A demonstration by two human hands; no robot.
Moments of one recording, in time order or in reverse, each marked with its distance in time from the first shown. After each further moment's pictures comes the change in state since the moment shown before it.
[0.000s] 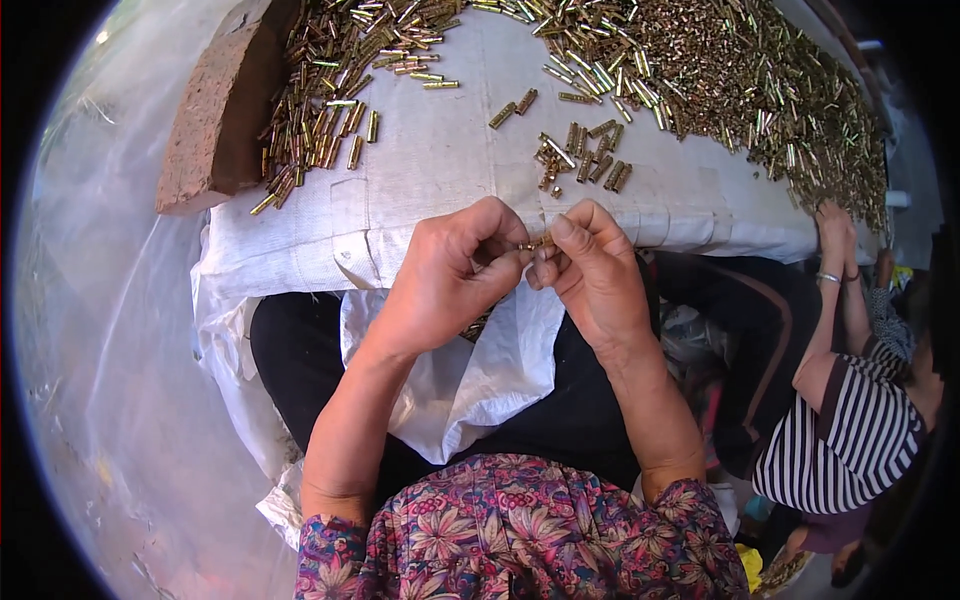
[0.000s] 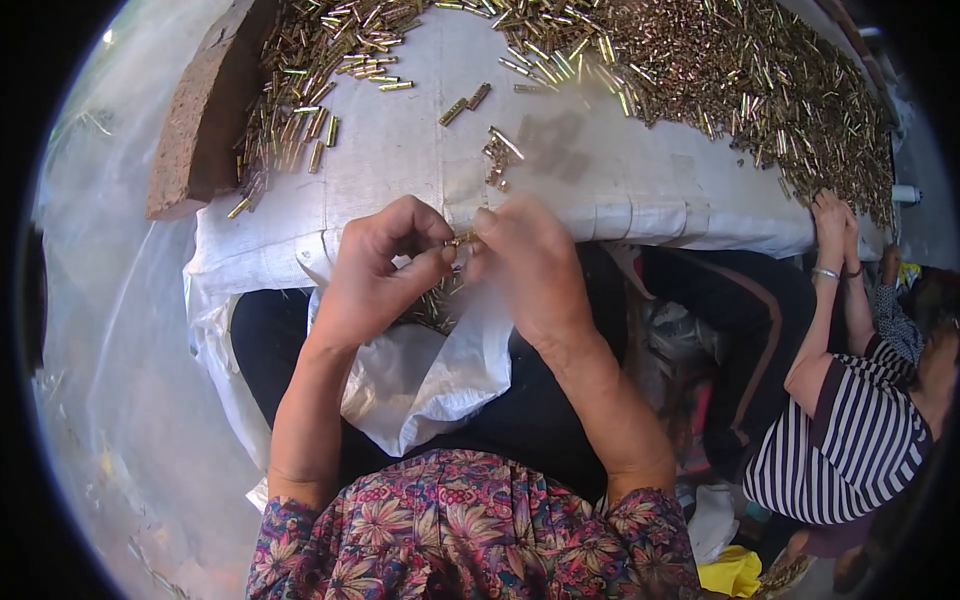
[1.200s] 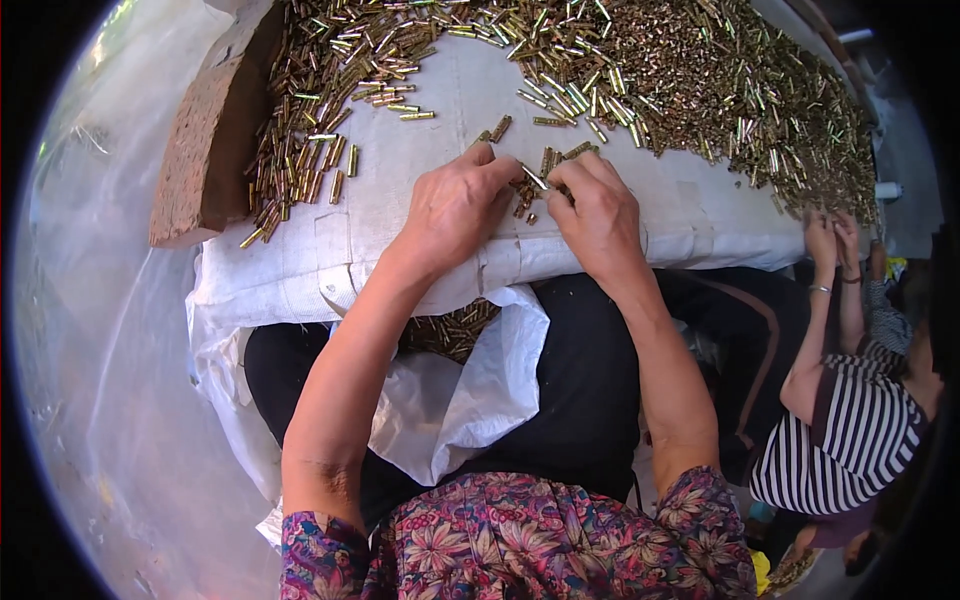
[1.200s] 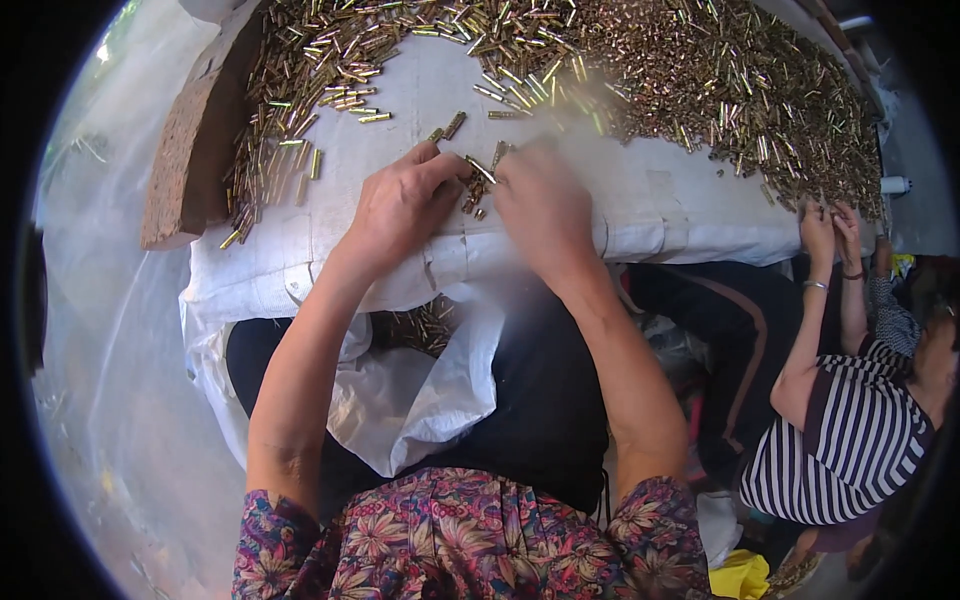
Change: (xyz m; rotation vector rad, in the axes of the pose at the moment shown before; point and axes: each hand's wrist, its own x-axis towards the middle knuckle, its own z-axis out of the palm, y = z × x) left_hand 0.089 -0.034 0.008 0.706 0.048 0.262; right_hand 0.067 -0.038 -0.036 -1.582 0.168 -0.722
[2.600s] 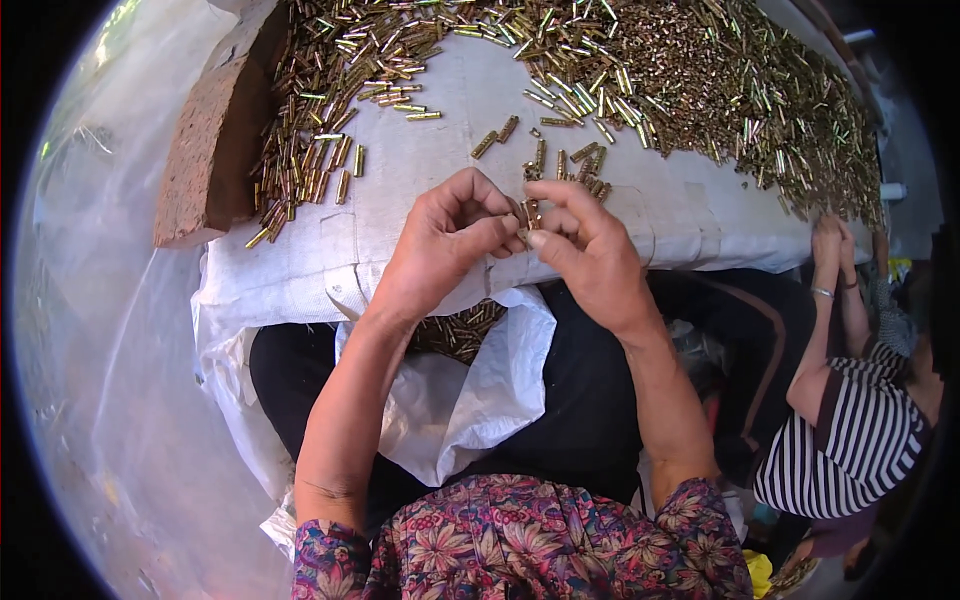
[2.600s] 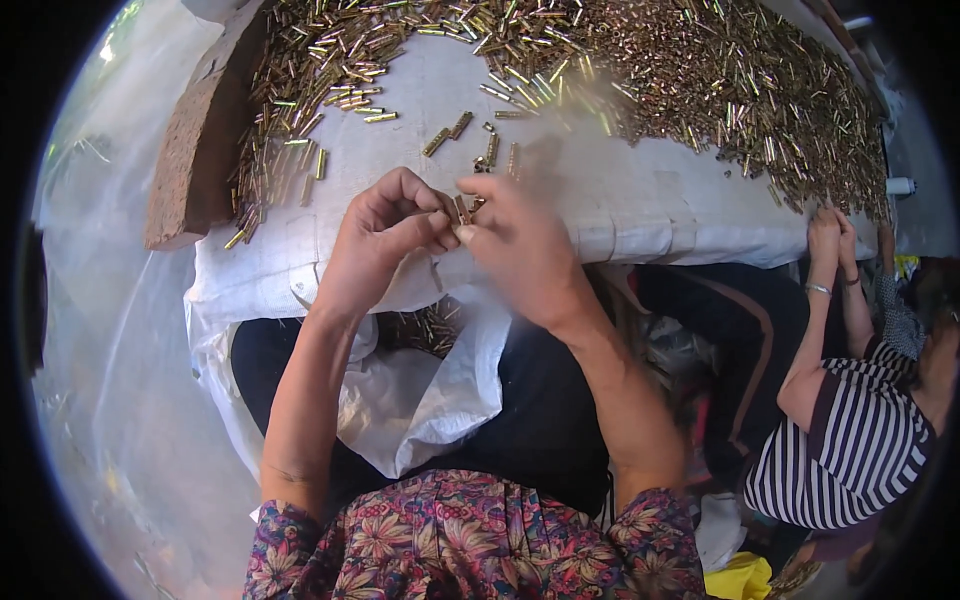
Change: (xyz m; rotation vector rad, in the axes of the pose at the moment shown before) left_hand -0.035 0.017 -0.022 -1.224 -0.059 -0.401; right_hand -0.021 -0.041 -0.019 0.861 -0.290 0.353
